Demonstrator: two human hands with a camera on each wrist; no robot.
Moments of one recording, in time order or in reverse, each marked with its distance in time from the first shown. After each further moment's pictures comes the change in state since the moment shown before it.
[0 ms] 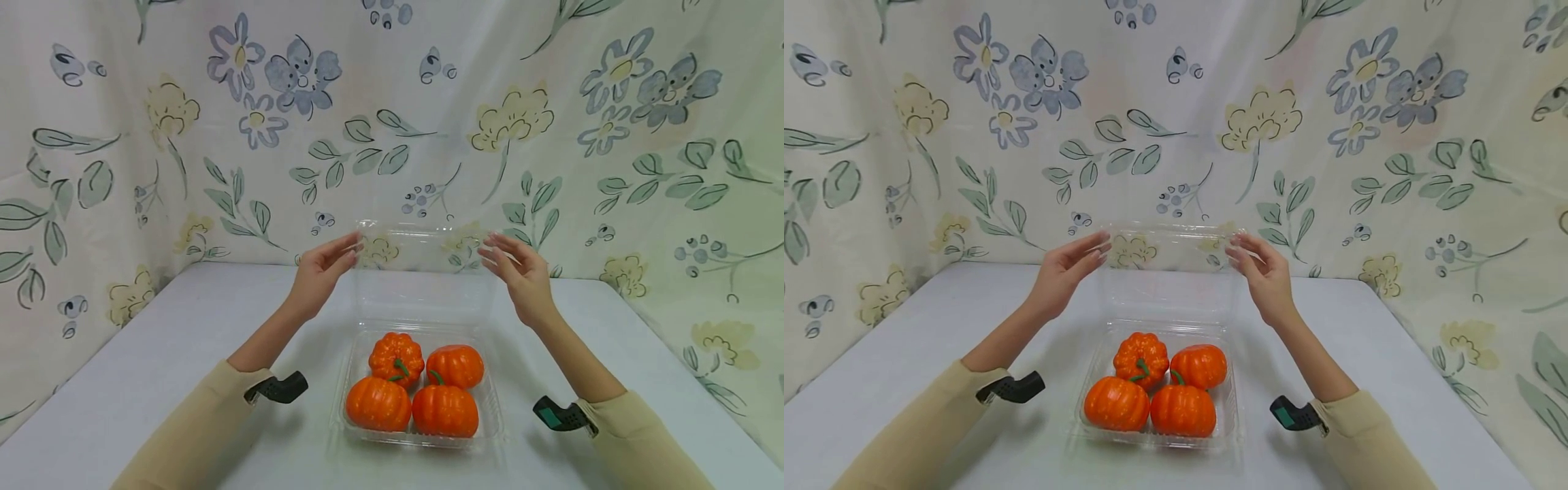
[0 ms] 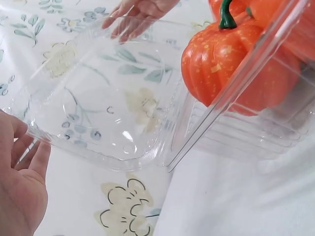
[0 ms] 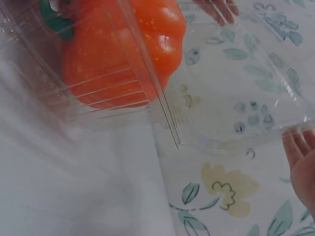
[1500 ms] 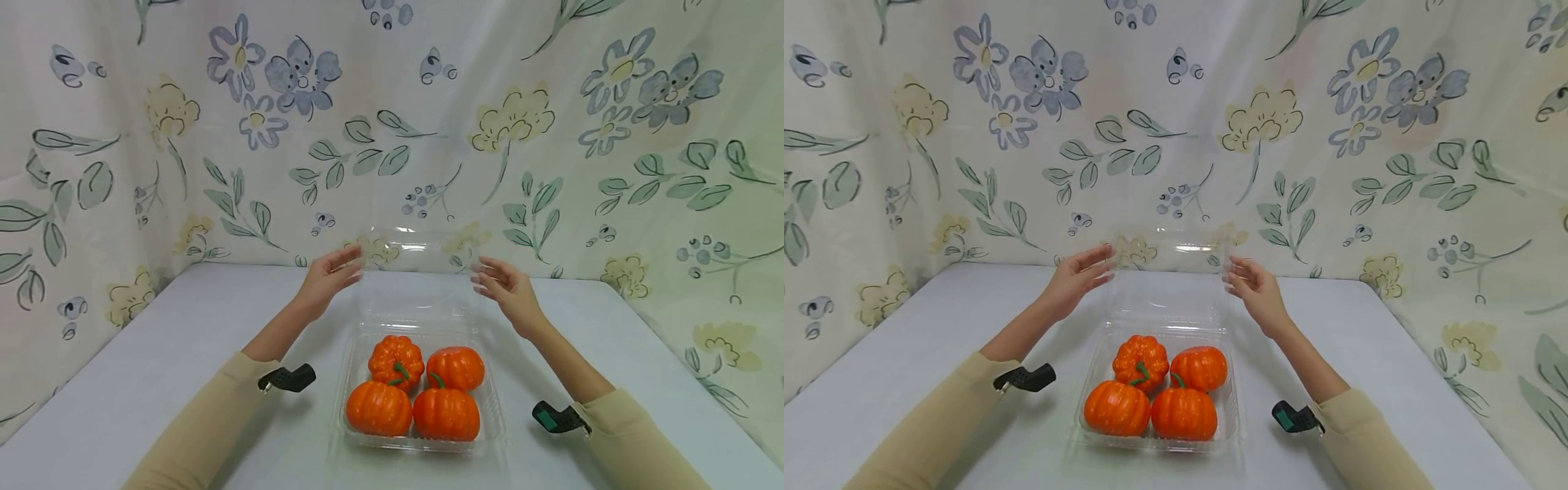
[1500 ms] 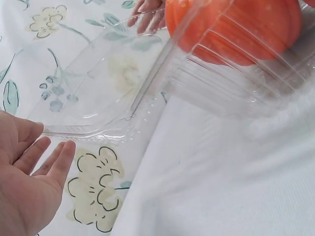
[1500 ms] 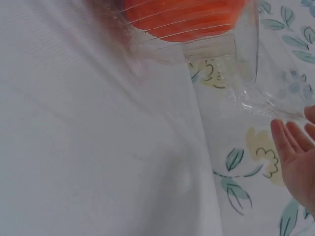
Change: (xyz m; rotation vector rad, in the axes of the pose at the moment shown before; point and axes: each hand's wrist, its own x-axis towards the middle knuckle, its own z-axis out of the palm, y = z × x) left_hand 0.012 -0.042 -0.002 -0.089 -0.035 -0.304; right_hand -0.009 0.042 -0.016 -0.223 -0.146 0.278
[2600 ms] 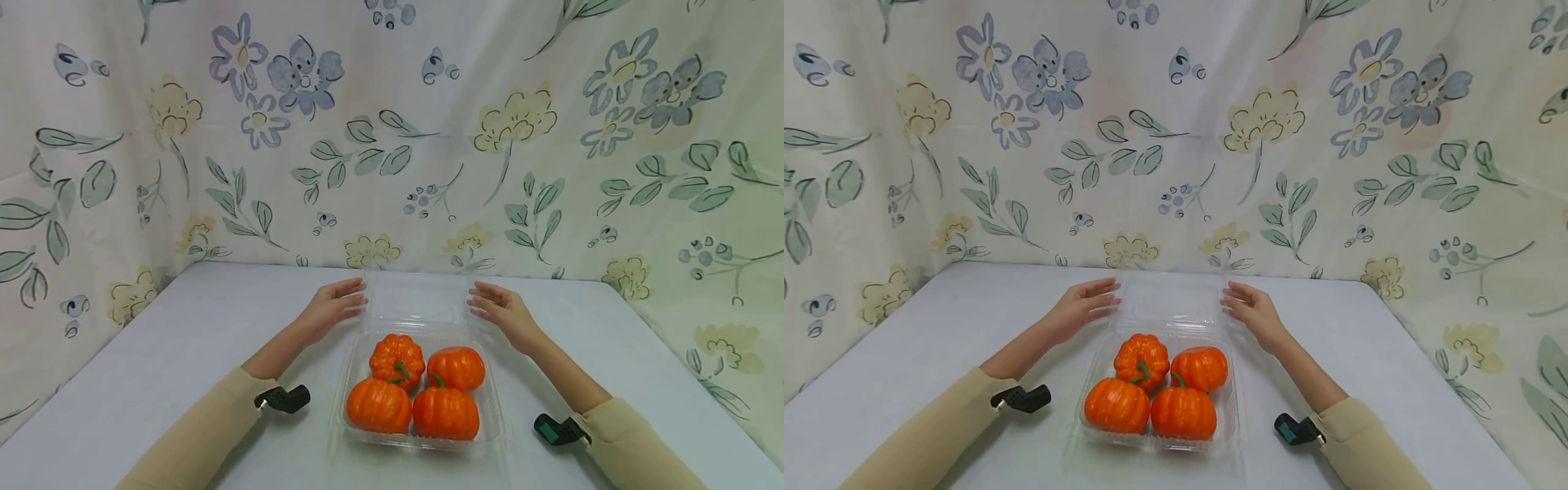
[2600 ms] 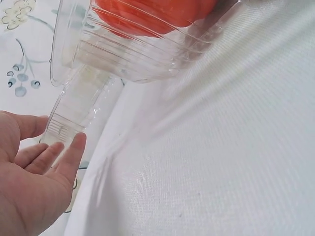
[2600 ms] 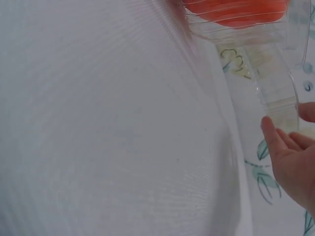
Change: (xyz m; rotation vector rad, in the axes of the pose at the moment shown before) left_hand -0.024 -0.031 0.004 -0.039 -0.096 -0.208; right_hand -0.015 0.021 0.004 0.038 -0.122 0.205
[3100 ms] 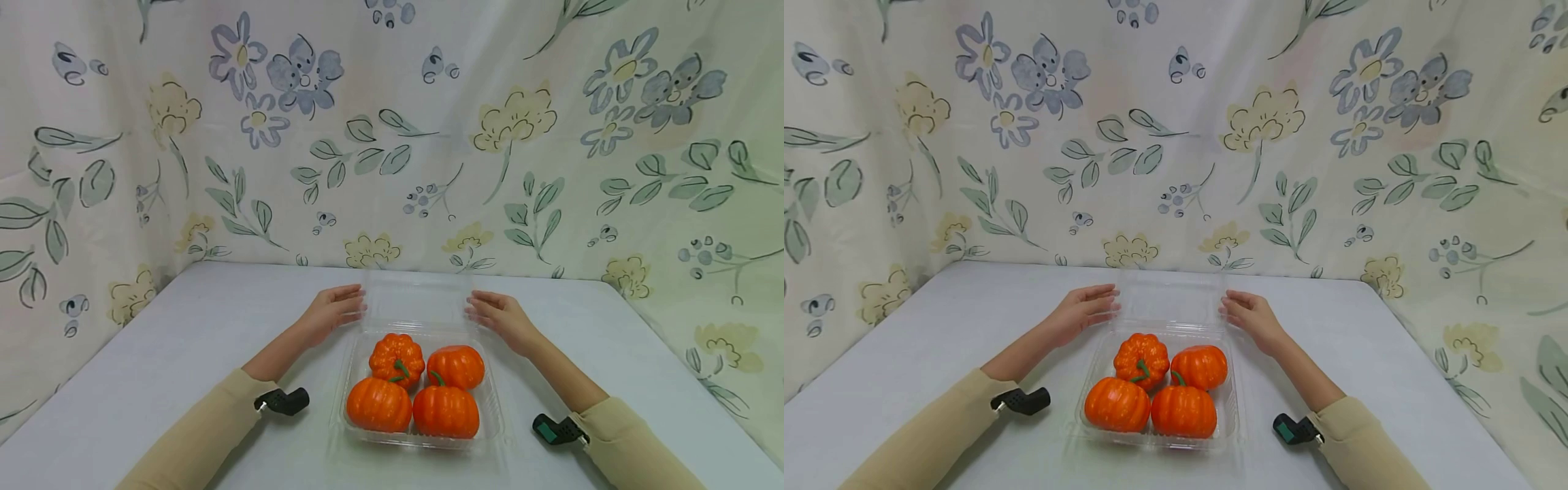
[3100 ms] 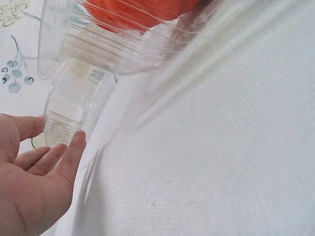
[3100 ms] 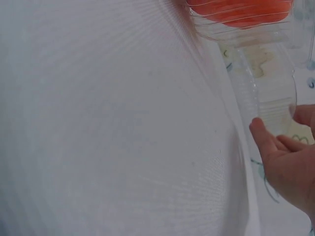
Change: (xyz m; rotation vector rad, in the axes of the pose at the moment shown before) left_hand 0.002 -0.011 0.000 -0.034 0.012 -0.053; right_hand 0.000 0.003 0.002 0.016 -0.038 0.116
